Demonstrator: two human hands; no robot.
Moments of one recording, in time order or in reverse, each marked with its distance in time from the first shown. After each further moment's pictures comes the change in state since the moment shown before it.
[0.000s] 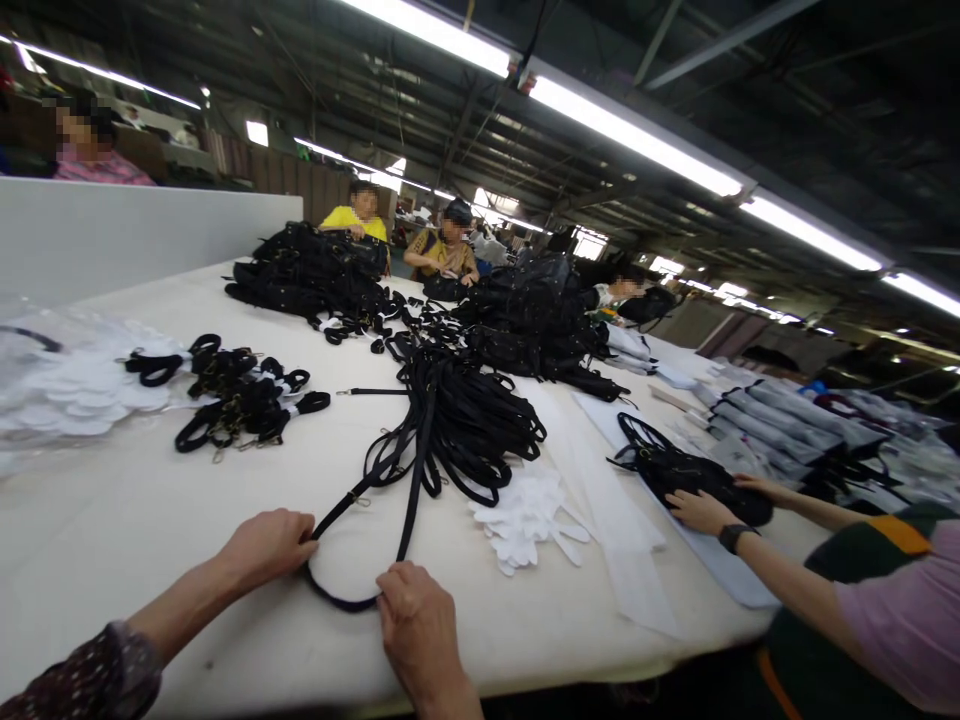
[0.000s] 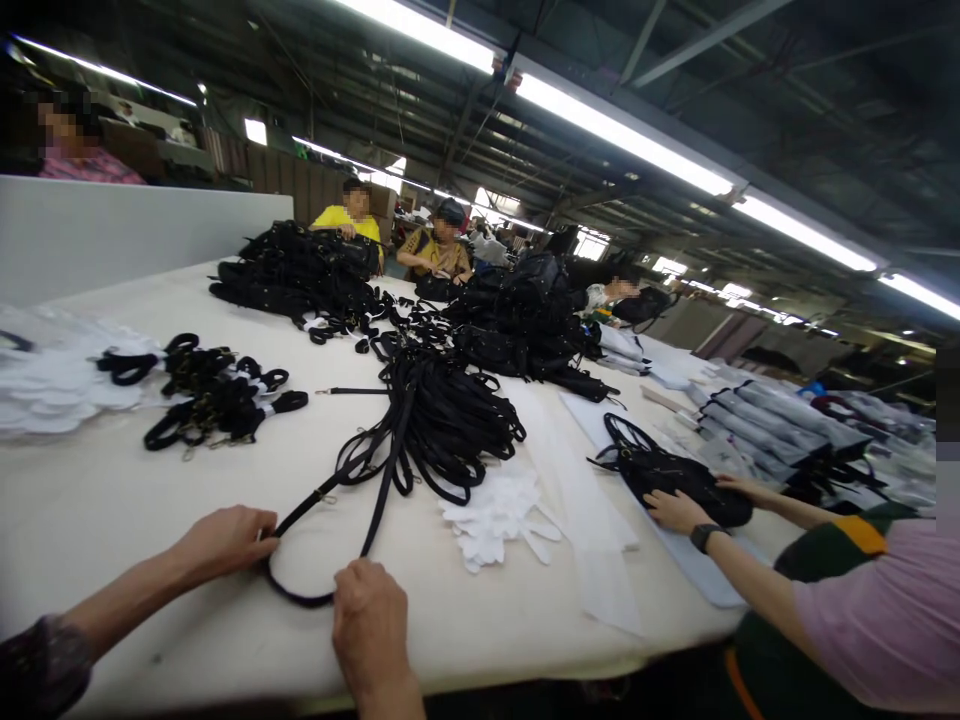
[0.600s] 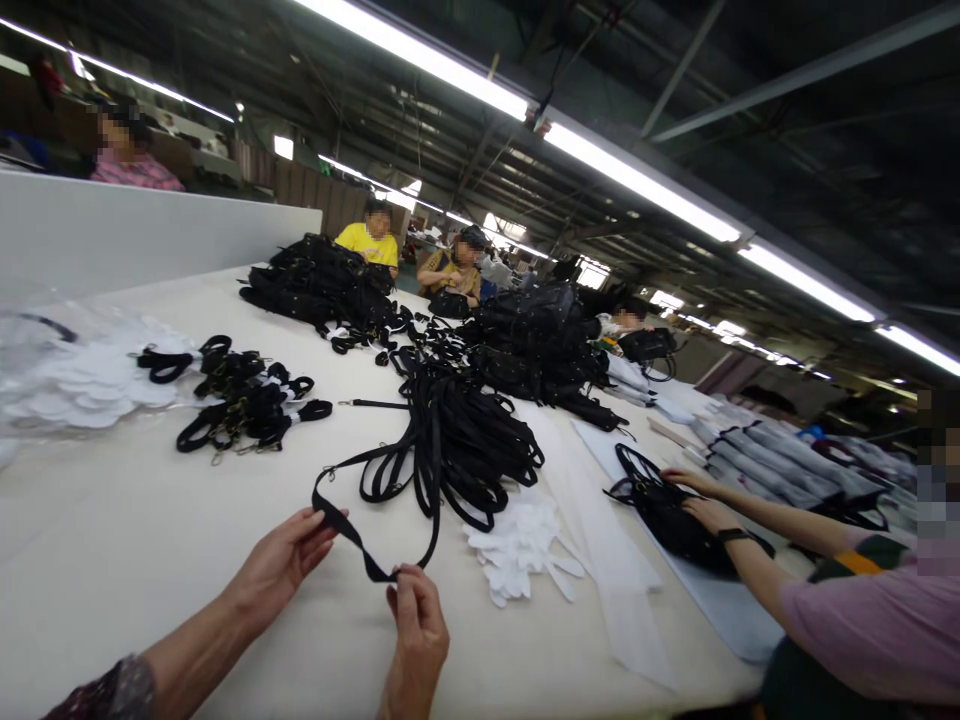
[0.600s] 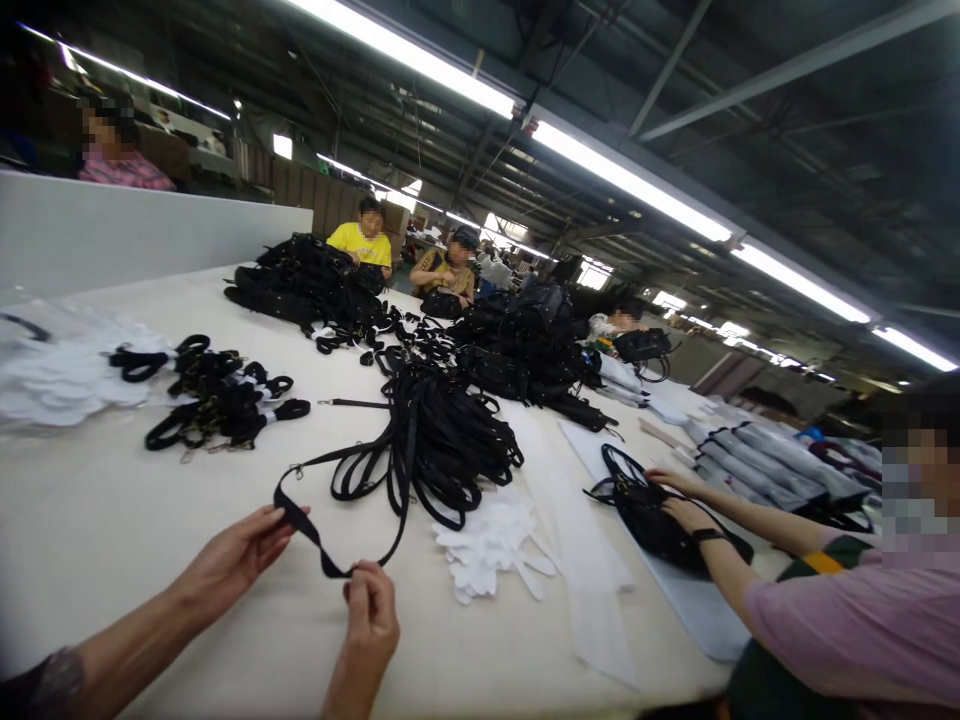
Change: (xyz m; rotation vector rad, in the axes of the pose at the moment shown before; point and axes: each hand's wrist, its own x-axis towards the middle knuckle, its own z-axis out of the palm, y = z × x) left_hand -0.015 0.042 0.032 -1.776 0.102 -0.308; right_hand 0.006 -0.008 0.026 1.296 0.533 0.639
